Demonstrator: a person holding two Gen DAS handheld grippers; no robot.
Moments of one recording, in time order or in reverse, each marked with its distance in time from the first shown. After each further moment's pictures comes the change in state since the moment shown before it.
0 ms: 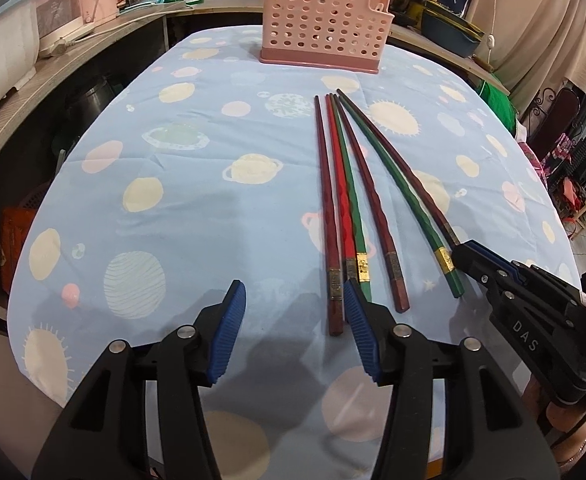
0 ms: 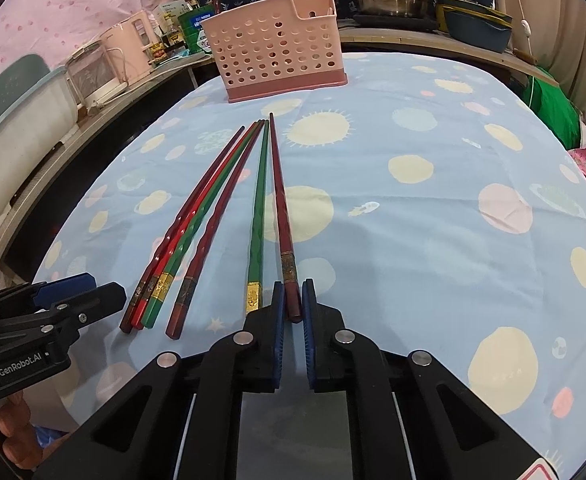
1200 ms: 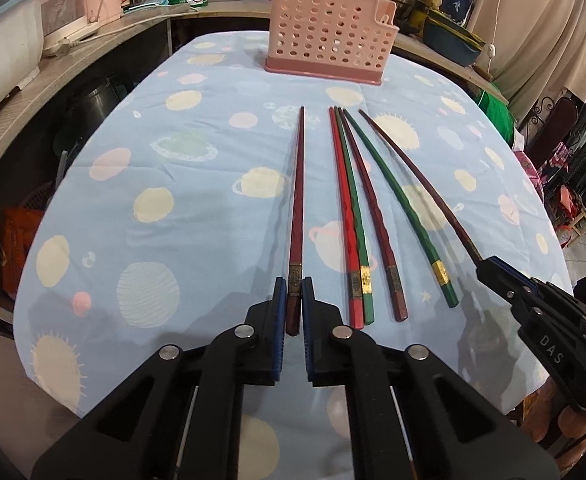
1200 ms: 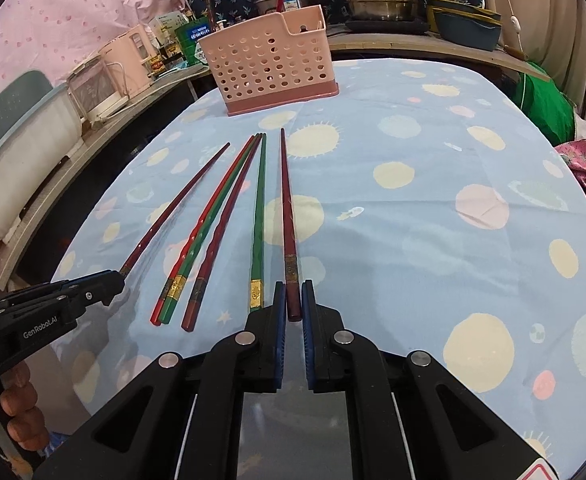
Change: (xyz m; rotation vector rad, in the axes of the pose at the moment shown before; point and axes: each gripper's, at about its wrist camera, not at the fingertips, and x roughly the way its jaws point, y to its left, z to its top) left arm -0.016 0.011 0.010 -0.024 -0.019 -0.017; right arm -0.034 -0.007 0.003 0.039 -0.027 0.013
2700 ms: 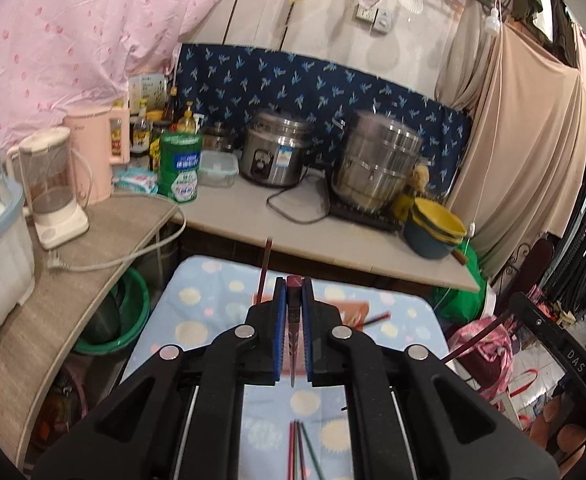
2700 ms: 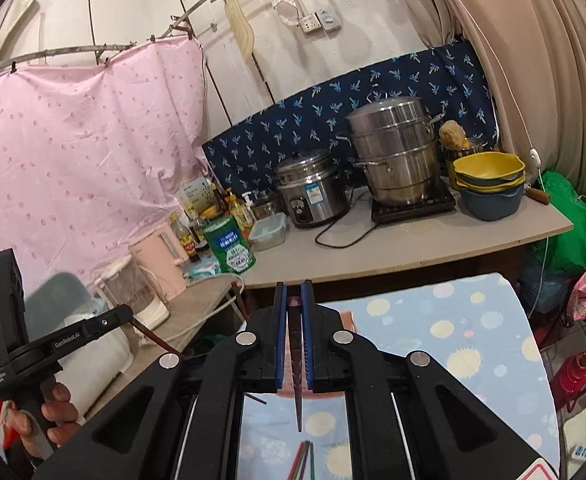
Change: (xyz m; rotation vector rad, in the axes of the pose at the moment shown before) left arm -0.134 -0.005 0.292 -0.070 -0.483 -0.078; right arm -0.101 -0.008 0.288 0.091 -0.483 0.160
